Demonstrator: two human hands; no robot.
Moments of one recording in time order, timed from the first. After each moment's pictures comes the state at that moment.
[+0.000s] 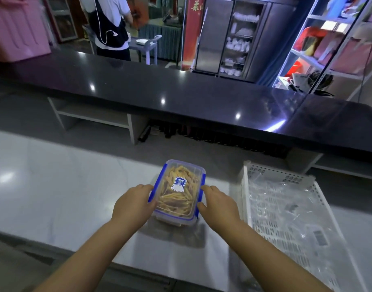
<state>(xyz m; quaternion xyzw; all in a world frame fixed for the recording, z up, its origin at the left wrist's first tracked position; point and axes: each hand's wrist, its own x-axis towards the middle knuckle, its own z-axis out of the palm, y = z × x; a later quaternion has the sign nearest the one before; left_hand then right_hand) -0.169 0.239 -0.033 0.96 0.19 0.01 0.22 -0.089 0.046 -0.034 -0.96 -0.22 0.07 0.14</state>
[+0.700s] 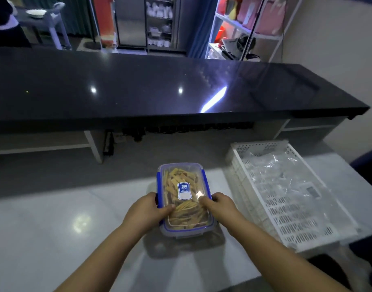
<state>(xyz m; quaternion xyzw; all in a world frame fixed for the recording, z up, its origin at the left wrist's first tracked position) -0.076 0.314 -0.073 0.91 0.04 -0.19 0.37 -0.082 0.107 -0.062 -0.84 0.20 0.17 0.47</state>
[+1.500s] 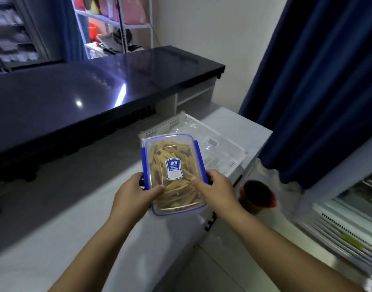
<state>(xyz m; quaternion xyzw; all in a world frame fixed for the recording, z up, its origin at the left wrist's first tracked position) -0.109 0.191 -0.003 0.84 -0.16 -0.19 0.49 -0.216 0.021 -0.006 -0.79 0.32 -0.14 0.50</state>
